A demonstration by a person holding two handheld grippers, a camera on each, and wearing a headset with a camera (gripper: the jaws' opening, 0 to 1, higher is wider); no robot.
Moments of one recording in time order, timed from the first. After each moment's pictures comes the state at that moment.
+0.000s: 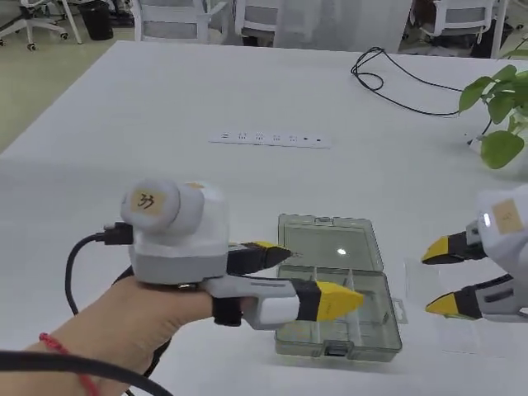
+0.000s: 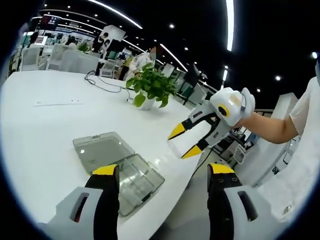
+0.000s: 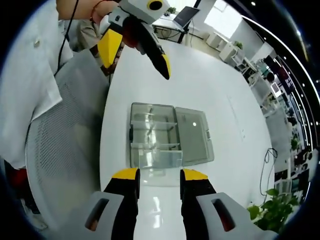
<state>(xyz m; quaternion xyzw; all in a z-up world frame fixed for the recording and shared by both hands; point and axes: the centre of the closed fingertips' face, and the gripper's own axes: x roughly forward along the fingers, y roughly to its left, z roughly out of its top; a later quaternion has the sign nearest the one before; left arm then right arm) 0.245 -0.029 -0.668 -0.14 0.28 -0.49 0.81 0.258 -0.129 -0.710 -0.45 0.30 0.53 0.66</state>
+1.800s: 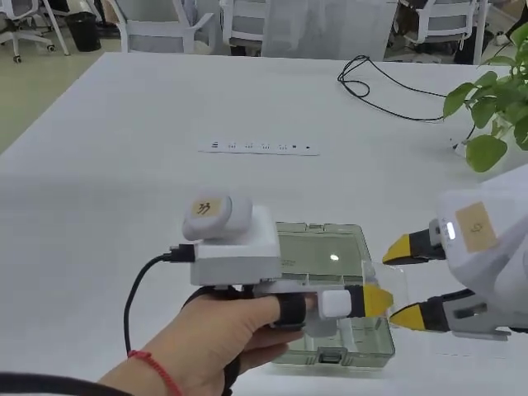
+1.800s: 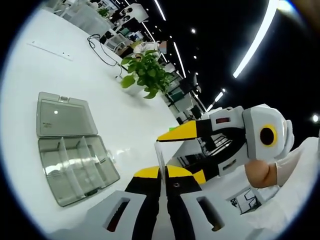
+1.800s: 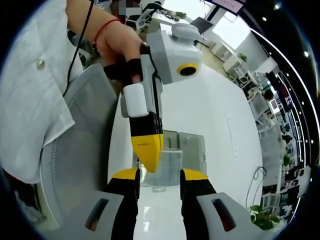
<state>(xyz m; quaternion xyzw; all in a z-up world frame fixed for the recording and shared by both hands) 0.222 -0.091 -0.667 -0.31 0.36 -0.50 0.72 0.222 -0.080 -0.665 -0.48 0.26 0.53 0.65</state>
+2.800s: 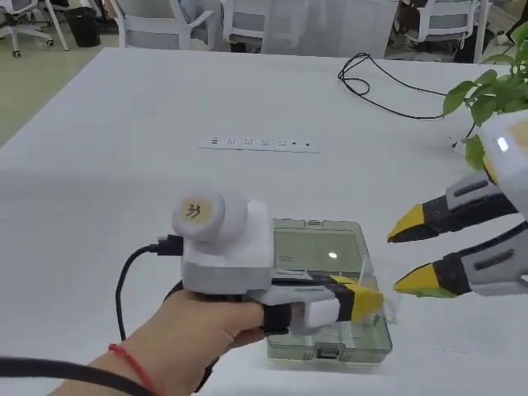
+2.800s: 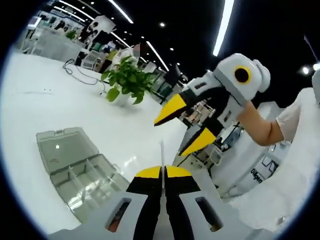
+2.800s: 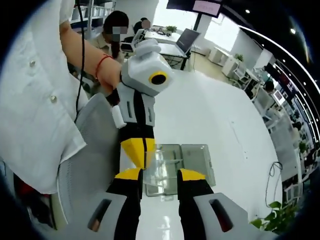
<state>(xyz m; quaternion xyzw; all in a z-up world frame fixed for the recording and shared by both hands) 0.210 -0.084 -0.659 -0.15 0.26 -0.59 0.75 0.229 -0.081 -0.632 -0.34 0.28 0.60 0.66</state>
